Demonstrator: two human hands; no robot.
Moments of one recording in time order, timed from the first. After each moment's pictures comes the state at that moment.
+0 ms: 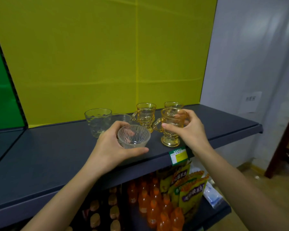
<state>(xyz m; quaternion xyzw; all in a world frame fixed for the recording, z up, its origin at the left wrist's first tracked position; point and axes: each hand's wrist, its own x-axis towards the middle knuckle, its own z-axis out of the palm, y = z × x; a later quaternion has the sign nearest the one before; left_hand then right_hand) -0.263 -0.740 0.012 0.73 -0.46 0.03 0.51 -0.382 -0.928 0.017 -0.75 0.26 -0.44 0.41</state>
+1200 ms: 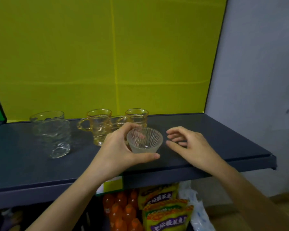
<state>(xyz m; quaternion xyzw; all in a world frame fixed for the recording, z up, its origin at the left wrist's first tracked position) -0.359 -0.932 0.027 0.78 -0.40 0.06 0.48 -0.446 -1.124 0.018 -0.91 0.09 -0.22 0.33</state>
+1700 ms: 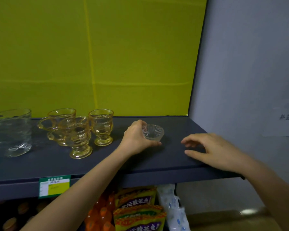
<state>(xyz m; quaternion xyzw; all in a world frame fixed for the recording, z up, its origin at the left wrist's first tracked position) -0.350 -1.102 0.009 0.86 -0.33 0.06 0.38 -0.509 -1.262 0.037 -0.99 0.07 -0.10 0.10</state>
